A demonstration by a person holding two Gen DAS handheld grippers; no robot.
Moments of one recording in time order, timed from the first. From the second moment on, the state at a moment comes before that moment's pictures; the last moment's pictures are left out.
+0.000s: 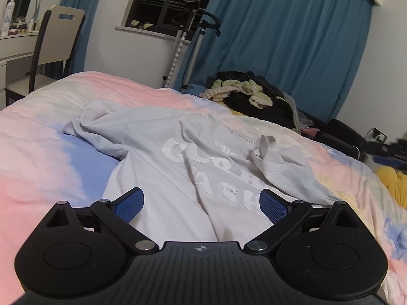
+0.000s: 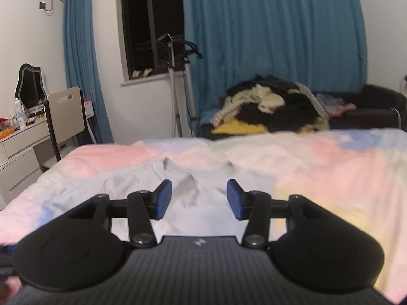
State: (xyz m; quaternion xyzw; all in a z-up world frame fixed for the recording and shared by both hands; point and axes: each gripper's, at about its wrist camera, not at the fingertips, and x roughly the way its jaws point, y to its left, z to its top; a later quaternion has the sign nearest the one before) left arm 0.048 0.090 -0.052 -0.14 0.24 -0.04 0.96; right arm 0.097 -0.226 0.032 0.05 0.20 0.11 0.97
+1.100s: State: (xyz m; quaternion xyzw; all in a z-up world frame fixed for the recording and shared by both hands) left arm 0.073 -0.173 -0.110 -0.02 0.38 -0.23 0.90; right arm -0.020 -0.402 -0.013 0.27 0.15 -0.04 0.95
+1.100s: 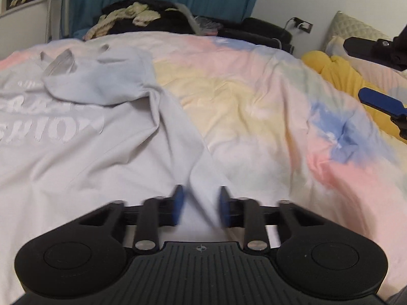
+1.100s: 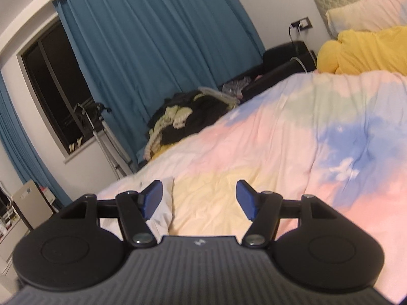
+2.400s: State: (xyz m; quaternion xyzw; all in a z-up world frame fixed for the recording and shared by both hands) left arm -0.020 -0.115 -0.110 -0.16 0.51 -0.26 0.81; right arm 0.010 -0.348 -0.015 0.22 0.26 0.09 0.94
